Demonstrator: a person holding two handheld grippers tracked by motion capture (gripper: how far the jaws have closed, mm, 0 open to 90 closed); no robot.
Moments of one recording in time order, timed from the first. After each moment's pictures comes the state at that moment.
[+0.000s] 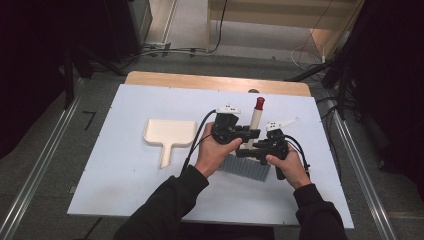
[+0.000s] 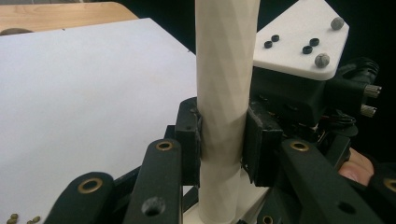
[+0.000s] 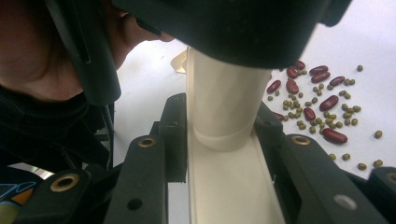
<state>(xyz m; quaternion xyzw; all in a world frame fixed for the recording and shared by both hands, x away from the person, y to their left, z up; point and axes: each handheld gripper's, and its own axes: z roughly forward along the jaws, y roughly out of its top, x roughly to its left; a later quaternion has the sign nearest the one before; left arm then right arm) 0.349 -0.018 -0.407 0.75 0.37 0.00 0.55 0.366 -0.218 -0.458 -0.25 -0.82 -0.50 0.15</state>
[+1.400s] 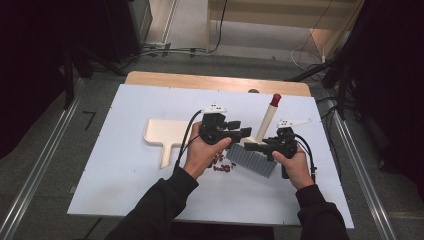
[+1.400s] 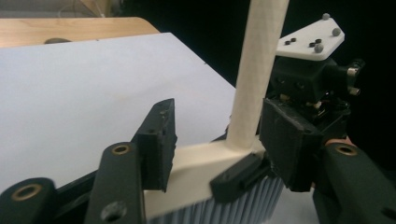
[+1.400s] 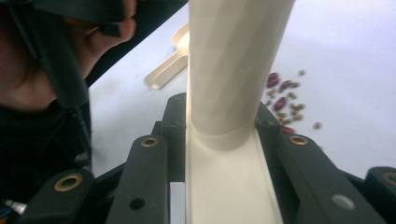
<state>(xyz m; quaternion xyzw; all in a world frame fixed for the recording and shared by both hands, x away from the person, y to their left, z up) 0.342 0.013 -0.405 0.73 0.39 0.02 0.56 0.369 -0.243 -0.457 -0.32 -0.79 -0.52 0.10</state>
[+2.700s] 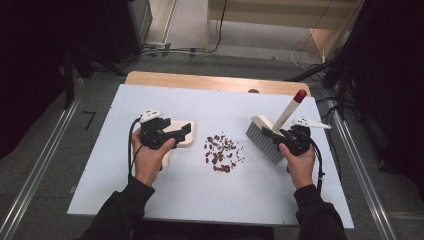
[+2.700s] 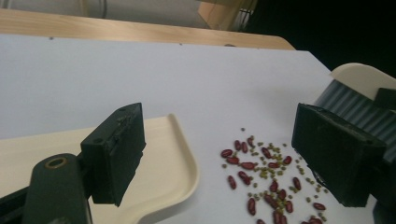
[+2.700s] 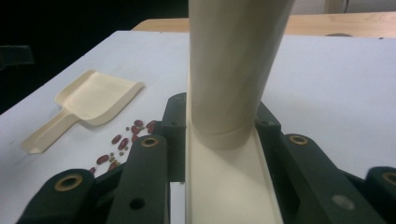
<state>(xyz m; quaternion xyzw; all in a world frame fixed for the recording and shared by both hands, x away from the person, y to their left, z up) 0.317 0.152 -0.430 0.65 0.54 0.18 0.50 0.366 -0.266 -0.451 -0.44 -0.73 -0.52 -0.11</state>
